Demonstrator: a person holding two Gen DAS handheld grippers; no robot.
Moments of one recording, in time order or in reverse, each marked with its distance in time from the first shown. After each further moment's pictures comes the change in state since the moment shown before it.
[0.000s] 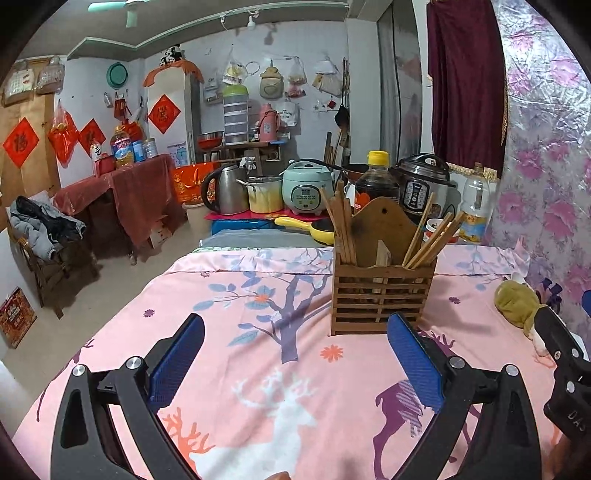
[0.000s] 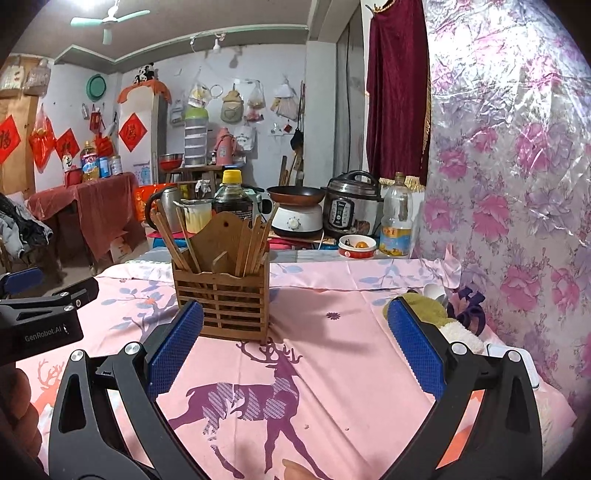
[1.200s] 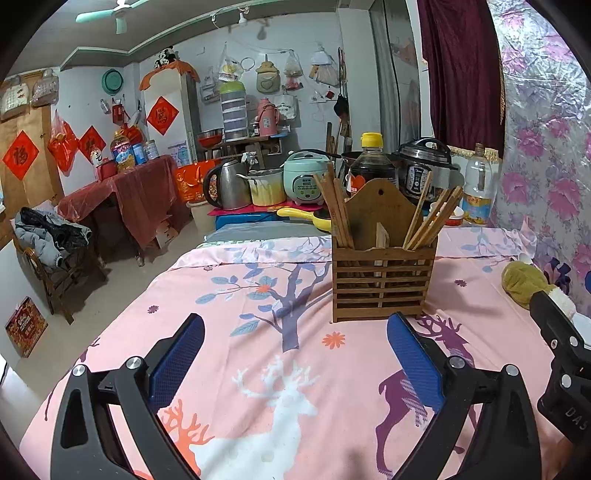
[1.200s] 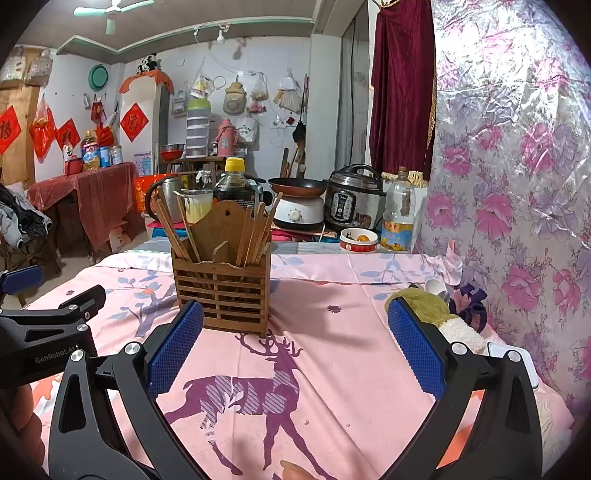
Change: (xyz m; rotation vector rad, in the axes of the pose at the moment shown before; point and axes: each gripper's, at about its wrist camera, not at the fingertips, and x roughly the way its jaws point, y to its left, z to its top) left arm 0.006 -0.017 -0.012 0.054 0.030 0.036; right arm 0.002 0.005 -0.004 -0.021 0.022 0.001
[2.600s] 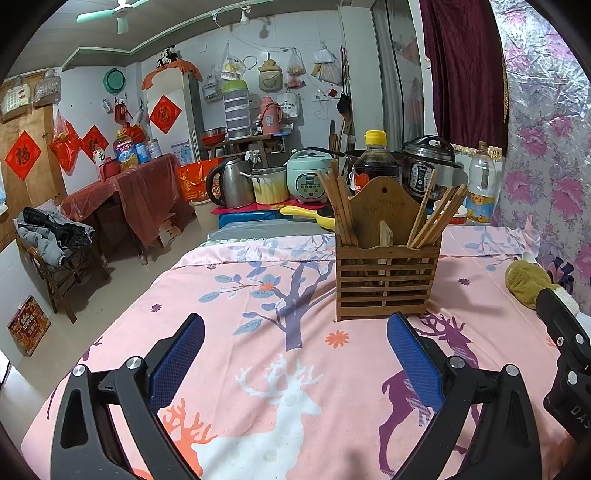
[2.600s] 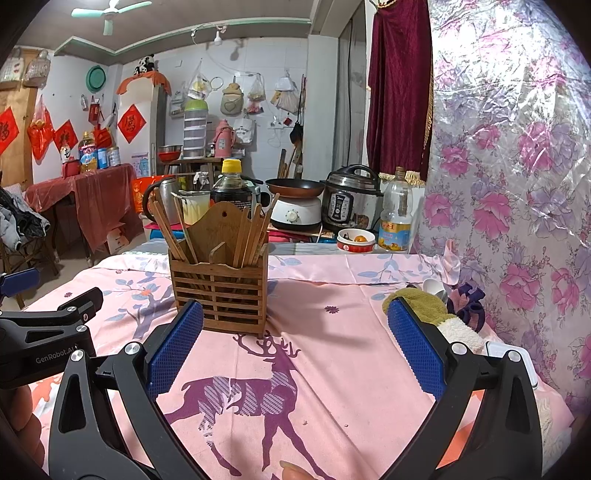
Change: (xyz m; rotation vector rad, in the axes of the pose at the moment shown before) left arm -0.001 0.002 -0.001 0.000 0.003 0.007; right arm 0.001 -0.002 0.000 0.001 0.001 0.000
